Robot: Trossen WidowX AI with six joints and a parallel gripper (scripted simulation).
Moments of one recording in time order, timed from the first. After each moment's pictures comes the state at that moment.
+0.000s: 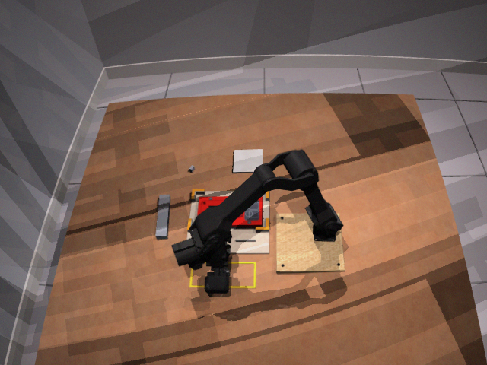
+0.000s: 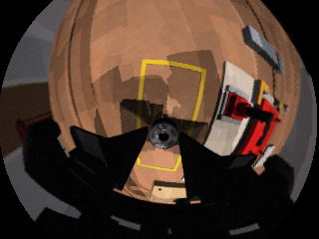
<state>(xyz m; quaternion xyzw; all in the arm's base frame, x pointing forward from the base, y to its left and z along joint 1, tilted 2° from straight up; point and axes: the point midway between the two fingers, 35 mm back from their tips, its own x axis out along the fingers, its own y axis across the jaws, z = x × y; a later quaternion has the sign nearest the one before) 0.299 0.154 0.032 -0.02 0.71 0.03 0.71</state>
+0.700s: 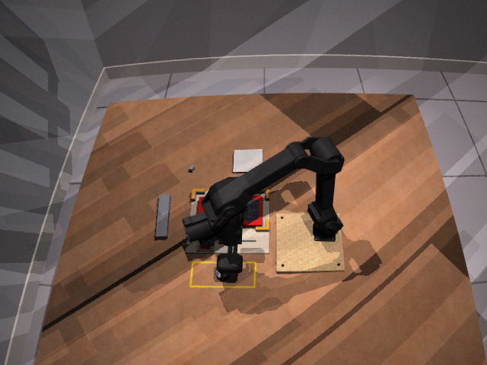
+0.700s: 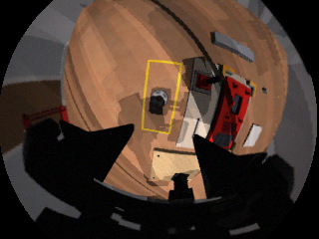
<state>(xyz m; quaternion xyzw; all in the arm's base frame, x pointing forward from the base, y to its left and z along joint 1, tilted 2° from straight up) 0.259 0.132 0.119 -0.02 0.71 0.02 0.71</state>
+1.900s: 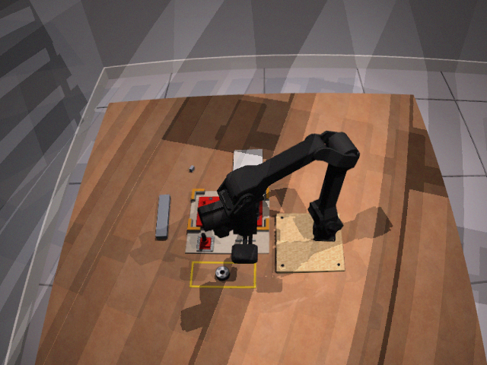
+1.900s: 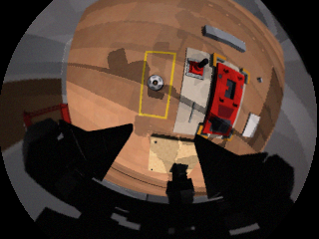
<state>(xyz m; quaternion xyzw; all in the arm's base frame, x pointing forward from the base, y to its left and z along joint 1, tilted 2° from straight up) 0.222 0.113 0.138 -0.02 0.71 0.02 0.70</state>
